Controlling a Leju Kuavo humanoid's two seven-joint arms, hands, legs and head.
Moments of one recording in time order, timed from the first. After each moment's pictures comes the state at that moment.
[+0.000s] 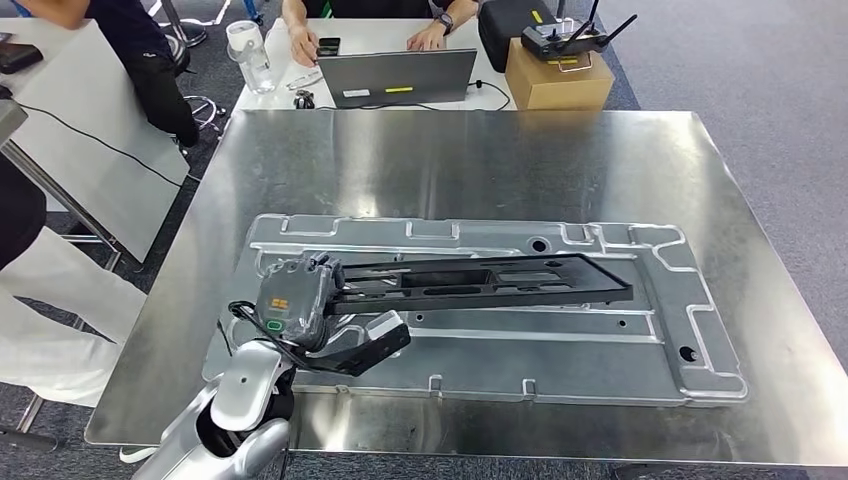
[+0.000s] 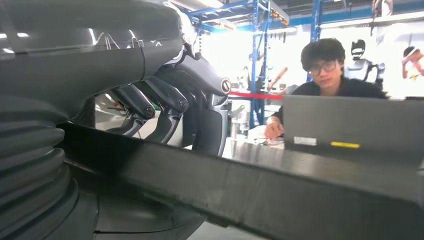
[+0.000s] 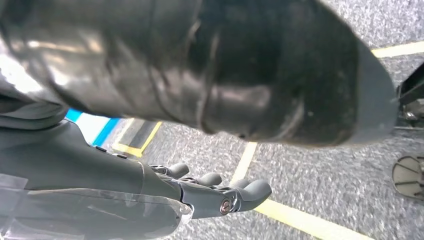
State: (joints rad) left arm -0.30 0.09 -0.73 -1.44 -1.31 0.05 0.29; right arm 0.28 -0.17 -0.44 0.03 0.55 0.56 -0.38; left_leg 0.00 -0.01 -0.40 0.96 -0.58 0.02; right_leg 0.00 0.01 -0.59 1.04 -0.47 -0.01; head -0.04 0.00
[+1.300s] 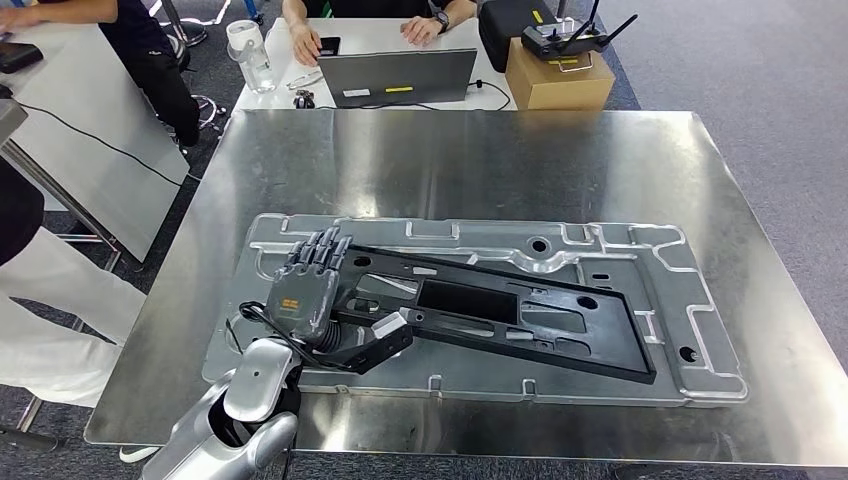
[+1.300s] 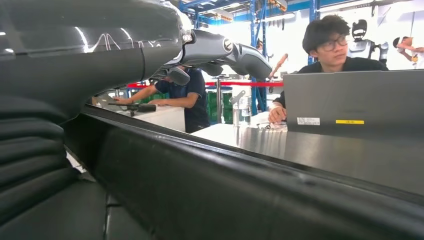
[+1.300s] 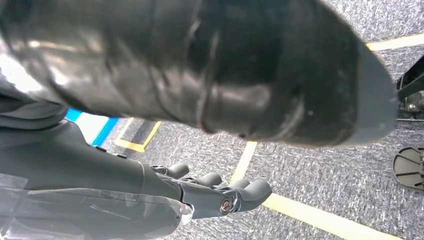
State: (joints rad) left arm -0.32 0.08 -0.75 -1.35 -1.29 0.07 0.29; right arm 0.28 -0.18 -0.44 0.03 0.57 0.56 -0.38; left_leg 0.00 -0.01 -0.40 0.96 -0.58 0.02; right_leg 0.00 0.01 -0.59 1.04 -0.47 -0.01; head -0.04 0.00
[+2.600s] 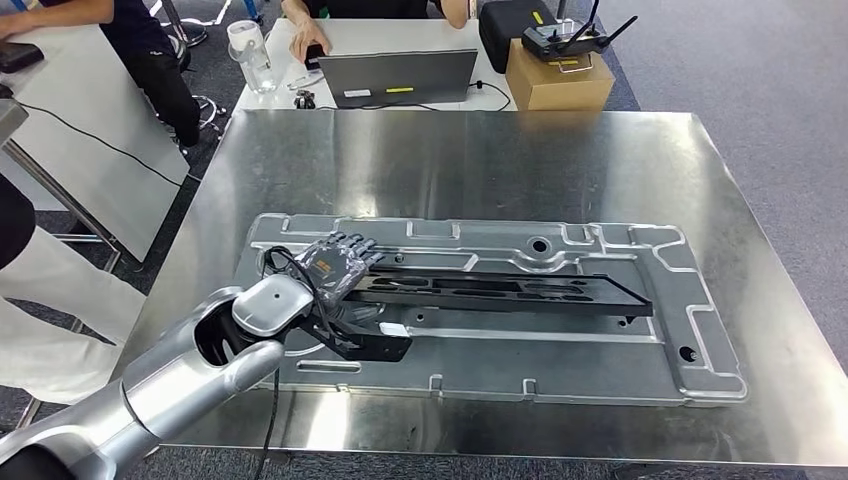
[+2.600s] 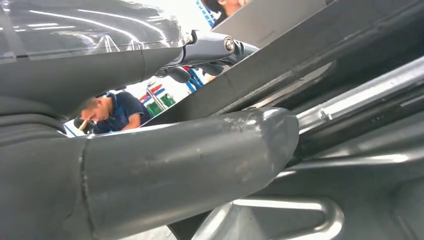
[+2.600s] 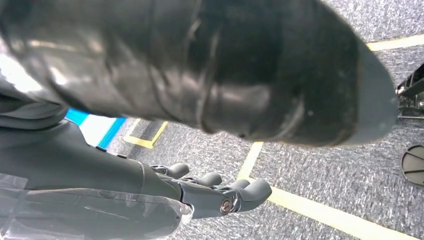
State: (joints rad) left arm -0.71 0.20 -0.99 -1.30 -0.98 -0.57 0.18; right arm 0.26 -0.23 -0.47 0.03 0.61 0.63 -0.34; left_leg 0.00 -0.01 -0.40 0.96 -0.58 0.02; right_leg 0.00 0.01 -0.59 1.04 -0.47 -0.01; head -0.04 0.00
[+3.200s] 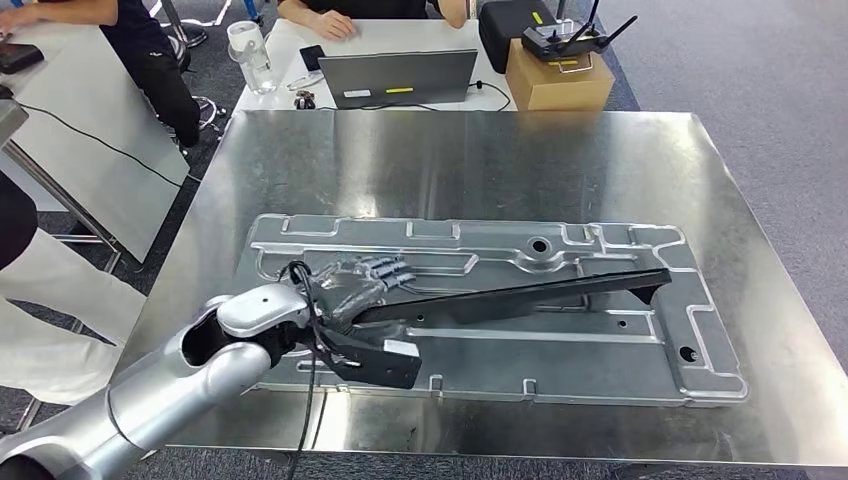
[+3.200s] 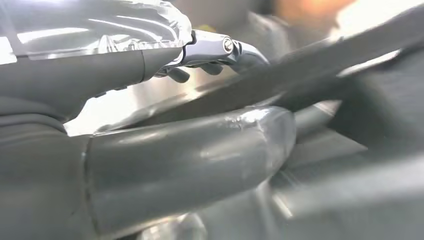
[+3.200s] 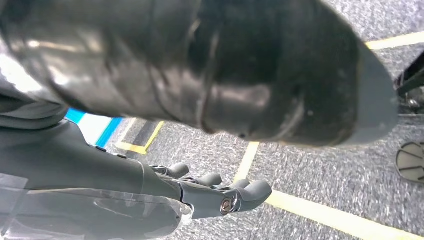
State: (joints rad) left arm -0.70 0.25 -0.97 -1.40 -0.56 -0.55 0.03; right arm 0.29 -0.22 -0.50 0.03 0.62 0.61 -0.39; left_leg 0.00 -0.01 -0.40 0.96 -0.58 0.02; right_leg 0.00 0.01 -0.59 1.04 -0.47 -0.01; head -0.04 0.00
